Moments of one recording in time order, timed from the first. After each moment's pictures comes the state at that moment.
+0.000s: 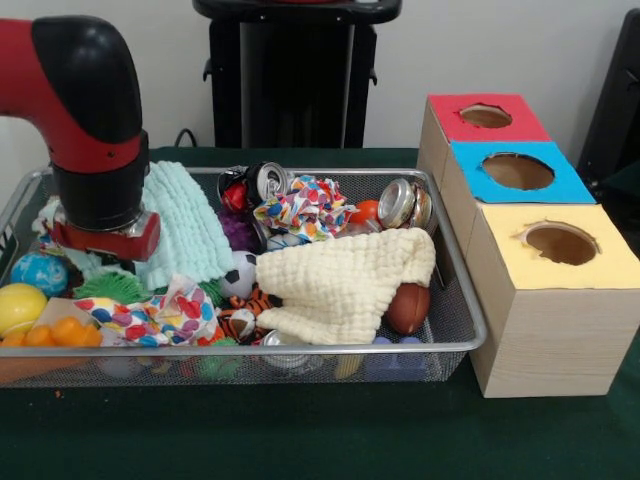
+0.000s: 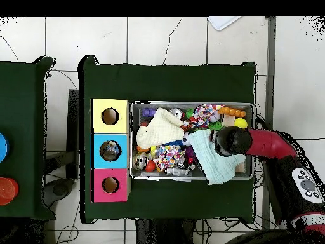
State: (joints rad) arm -0.80 -0.36 0.37 1.38 -0.66 0.69 1.85
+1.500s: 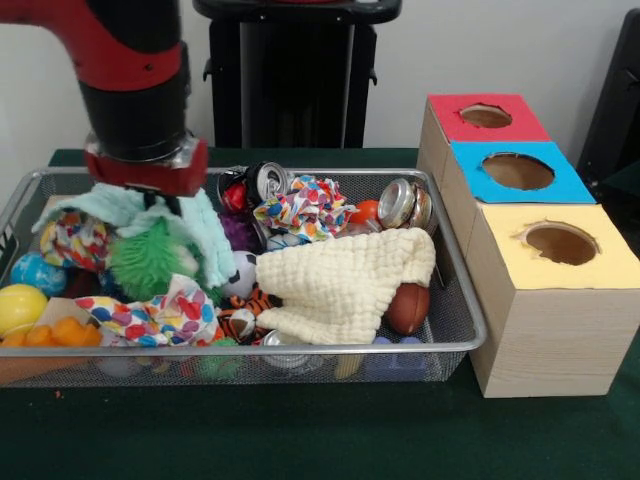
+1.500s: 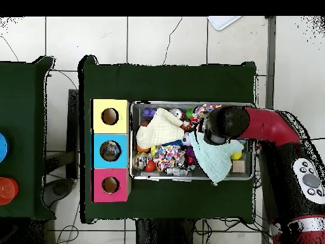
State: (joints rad) arm -0.69 -0.54 0.41 1.40 -0.49 0.95 1.85
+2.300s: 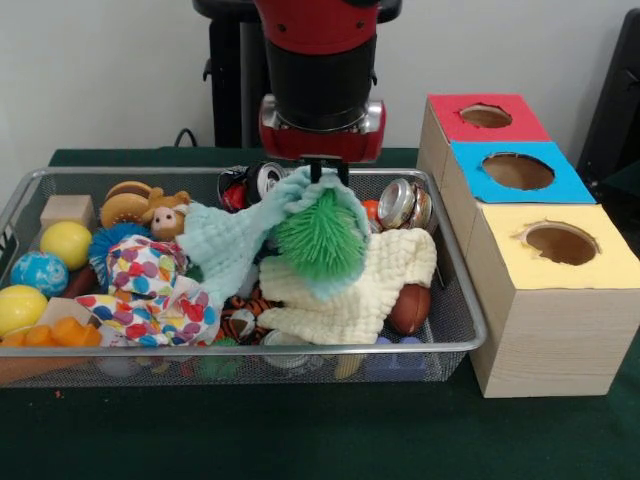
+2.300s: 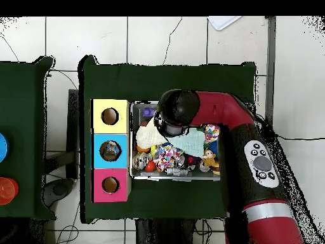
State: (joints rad) arm -0.47 -0.59 0.36 1.39 -0.31 1.04 1.86
